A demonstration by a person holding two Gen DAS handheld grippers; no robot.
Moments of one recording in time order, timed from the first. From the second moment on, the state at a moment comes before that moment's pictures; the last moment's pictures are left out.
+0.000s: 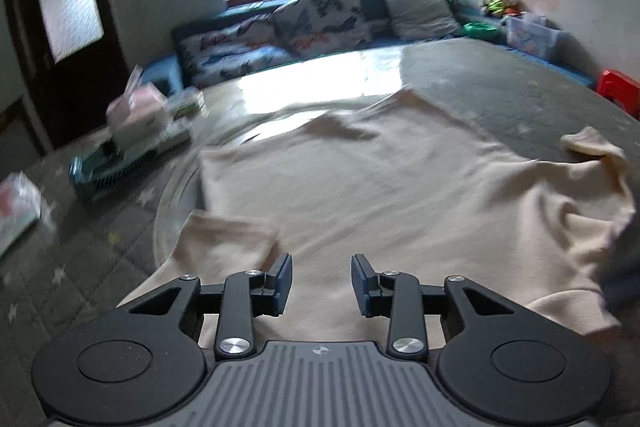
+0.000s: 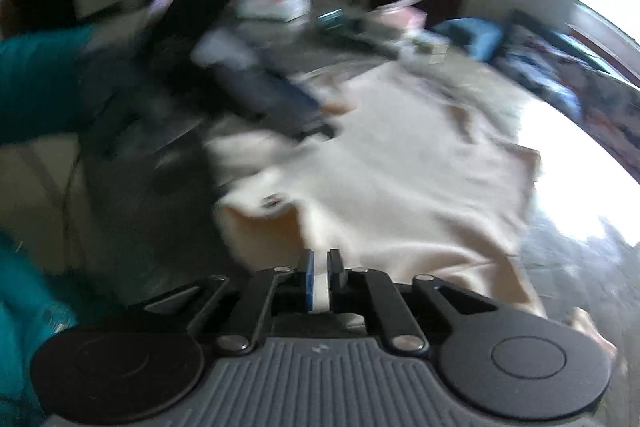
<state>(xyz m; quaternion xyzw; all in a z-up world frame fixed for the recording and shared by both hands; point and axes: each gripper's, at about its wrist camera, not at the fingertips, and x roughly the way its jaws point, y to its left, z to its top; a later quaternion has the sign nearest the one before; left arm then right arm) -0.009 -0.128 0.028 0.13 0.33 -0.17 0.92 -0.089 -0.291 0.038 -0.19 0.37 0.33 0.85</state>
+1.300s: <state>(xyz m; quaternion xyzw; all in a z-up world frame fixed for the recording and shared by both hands) -0.069 -0.191 0.011 0.19 0.28 -0.33 0.88 -0.086 -0.469 -0.001 -0.04 0.37 -0.09 0.92</state>
